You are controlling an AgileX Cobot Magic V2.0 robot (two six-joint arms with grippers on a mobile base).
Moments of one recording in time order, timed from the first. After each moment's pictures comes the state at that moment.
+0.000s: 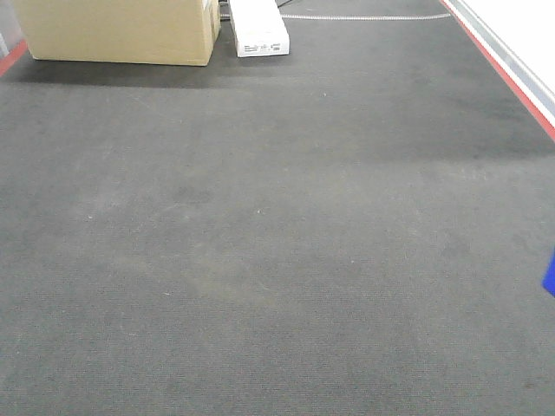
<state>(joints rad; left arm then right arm) -0.05 -0.01 0.03 0.03 0.10 -0.04 0.24 0.15 -0.46 -0.06 0.57 0.12</state>
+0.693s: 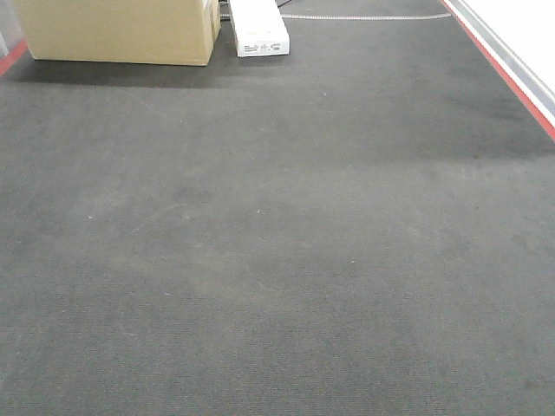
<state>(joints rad) -0.05 -0.01 0.03 0.03 0.10 -0.04 0.24 0.02 -0.35 -0.14 0.52 0.11</state>
